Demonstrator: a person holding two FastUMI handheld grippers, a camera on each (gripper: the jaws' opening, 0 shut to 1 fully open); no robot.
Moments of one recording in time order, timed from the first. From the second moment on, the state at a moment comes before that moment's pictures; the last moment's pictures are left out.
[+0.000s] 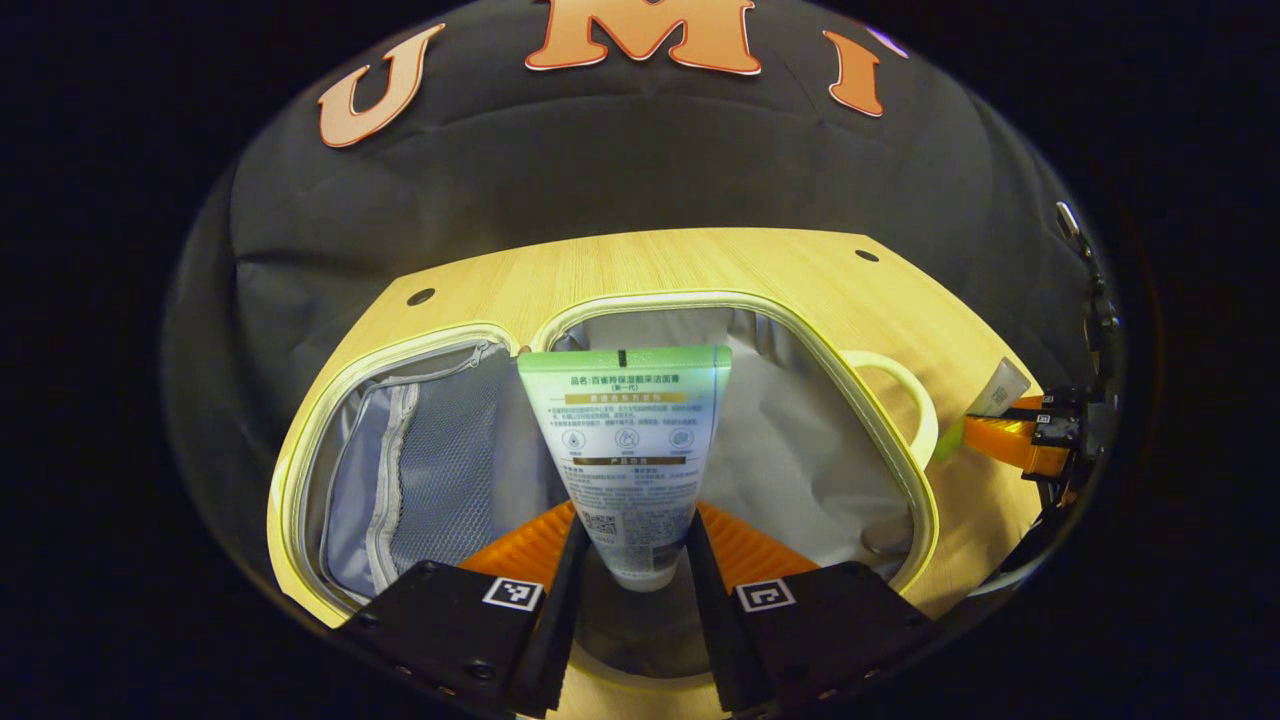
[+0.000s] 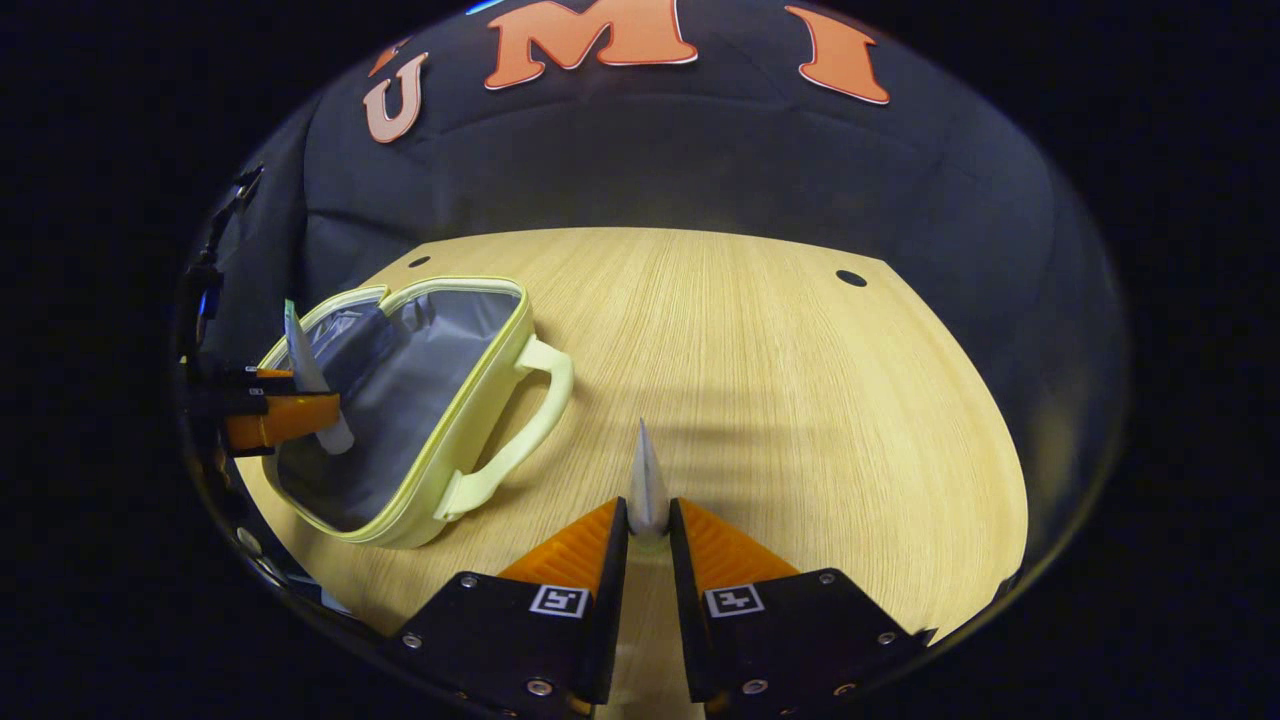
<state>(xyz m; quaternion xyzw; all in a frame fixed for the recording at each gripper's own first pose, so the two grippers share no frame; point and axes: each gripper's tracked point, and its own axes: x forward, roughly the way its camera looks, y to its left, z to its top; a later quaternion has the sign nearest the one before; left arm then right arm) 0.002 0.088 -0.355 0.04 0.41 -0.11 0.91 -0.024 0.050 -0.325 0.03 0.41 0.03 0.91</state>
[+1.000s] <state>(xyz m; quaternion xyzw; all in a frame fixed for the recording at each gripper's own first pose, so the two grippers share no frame) 0.002 0.079 -0.381 0.03 0.52 -0.11 0.85 0.000 0.125 -0.231 0.11 0.37 0.11 0.91</state>
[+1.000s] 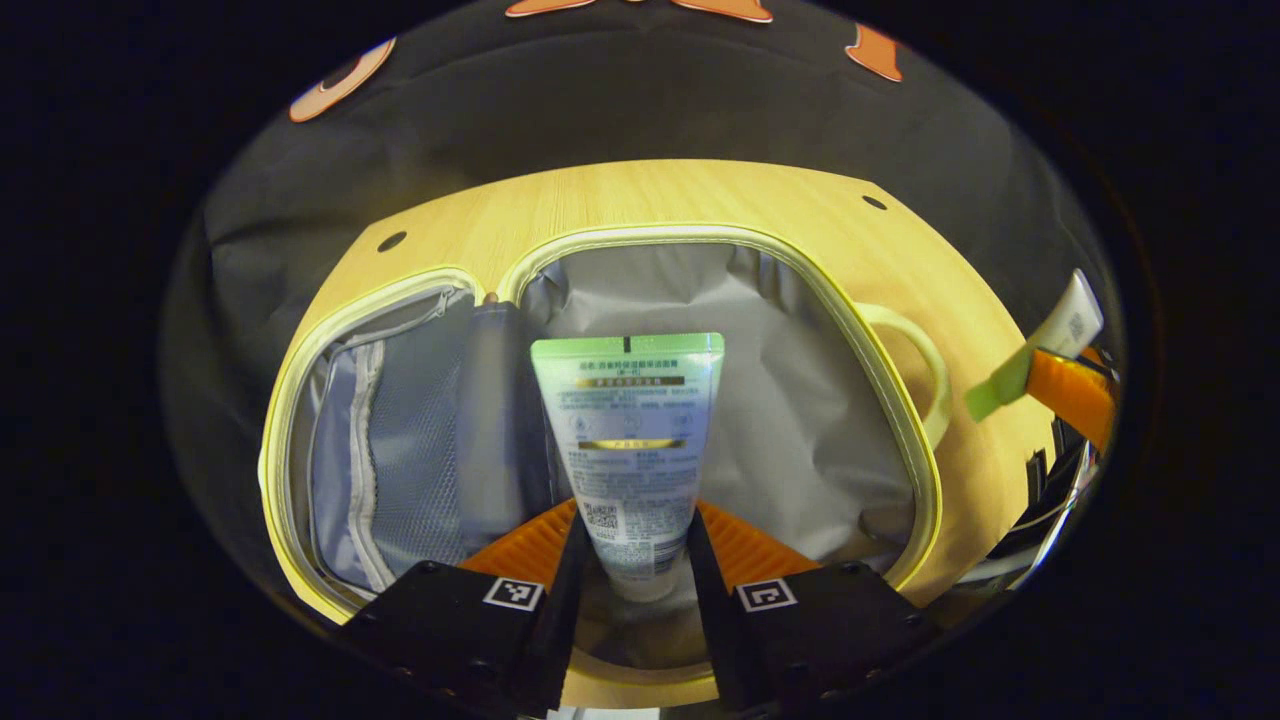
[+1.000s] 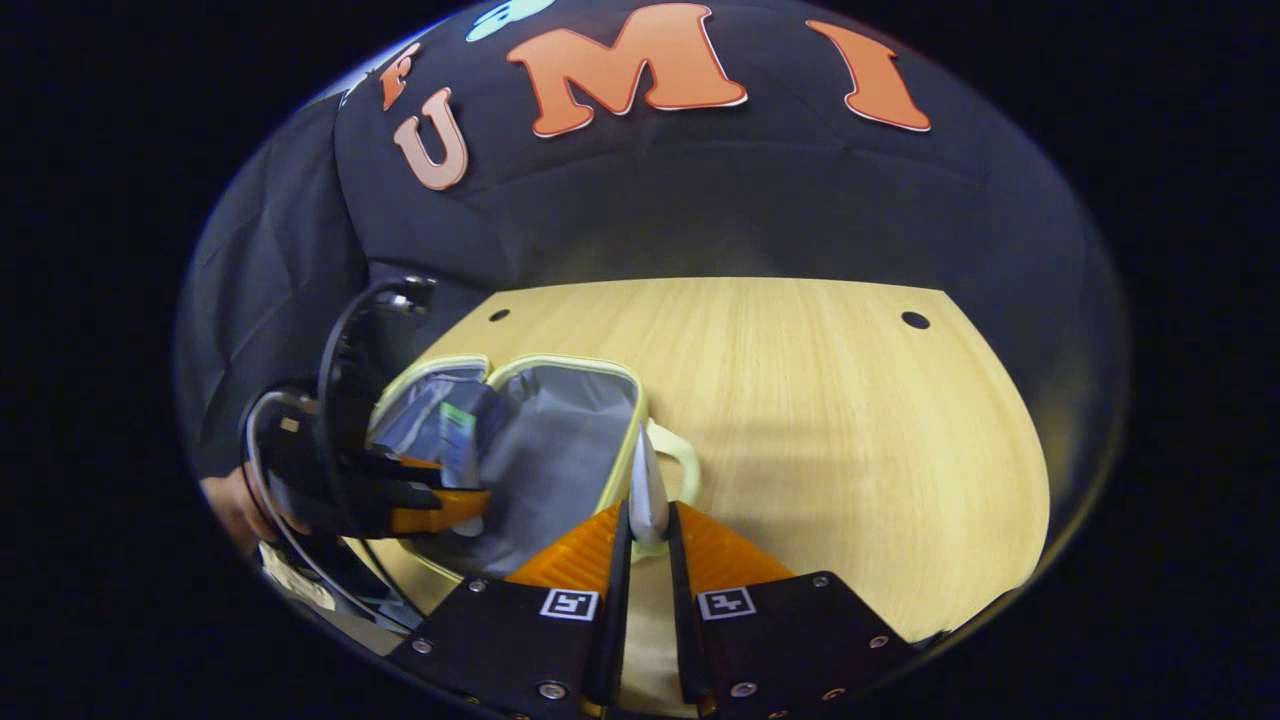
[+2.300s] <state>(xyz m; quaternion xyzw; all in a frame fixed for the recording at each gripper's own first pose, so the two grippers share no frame) 0.010 0.244 -0.272 0.03 0.31 0.09 0.95 0.001 0.232 -0.301 0.11 0.51 0.21 0.83</state>
